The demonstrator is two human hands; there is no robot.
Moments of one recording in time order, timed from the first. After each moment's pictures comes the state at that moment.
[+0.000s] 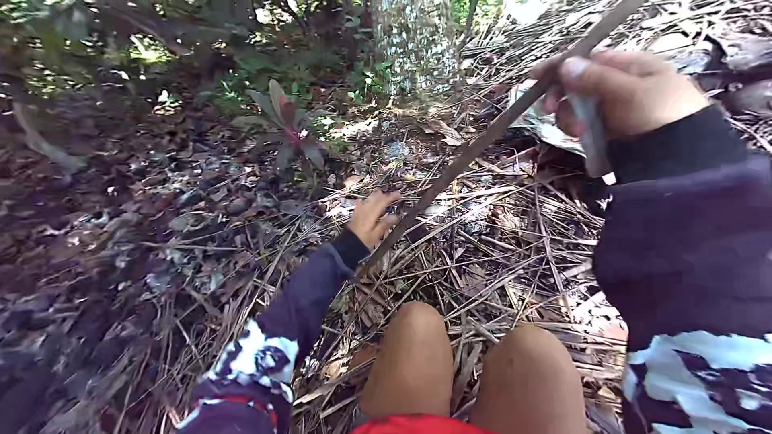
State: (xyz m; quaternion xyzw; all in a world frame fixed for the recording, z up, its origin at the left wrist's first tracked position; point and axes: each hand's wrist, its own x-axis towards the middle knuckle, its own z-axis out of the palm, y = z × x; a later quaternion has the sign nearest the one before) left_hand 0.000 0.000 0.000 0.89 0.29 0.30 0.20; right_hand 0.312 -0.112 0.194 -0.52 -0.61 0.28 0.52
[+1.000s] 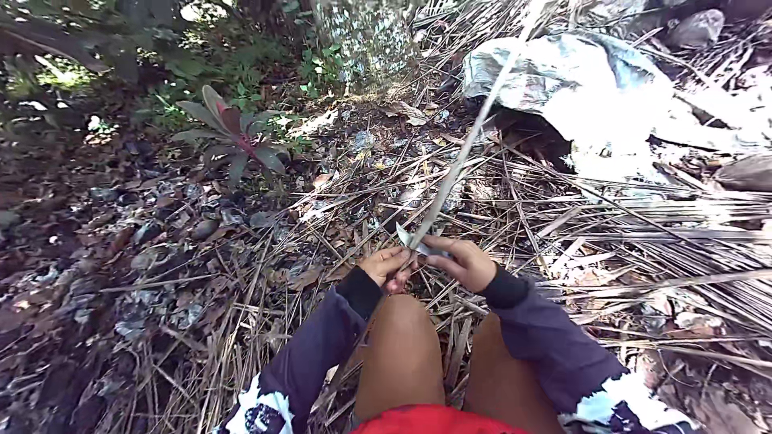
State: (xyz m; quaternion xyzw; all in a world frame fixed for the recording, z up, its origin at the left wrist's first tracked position) left_hand 0.053 -0.086 -0.015 0.50 0.23 0.11 0.82; right_hand 0.263 -0.175 -0.036 -0.54 -0.69 0.26 0.40
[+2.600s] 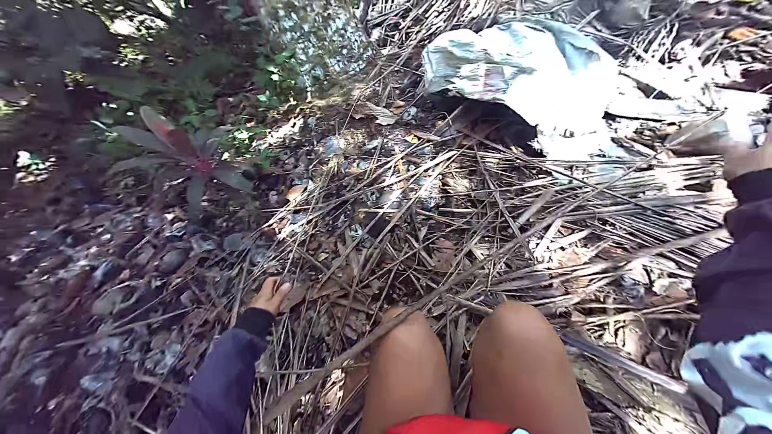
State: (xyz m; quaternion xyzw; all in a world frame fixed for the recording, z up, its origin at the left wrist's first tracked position) left_hand -0.107 0.031 -0.096 0.70 0.62 0.02 0.35; right_hand 0.571 -0.313 0.006 -0.92 -0.27 -0.17 0.21
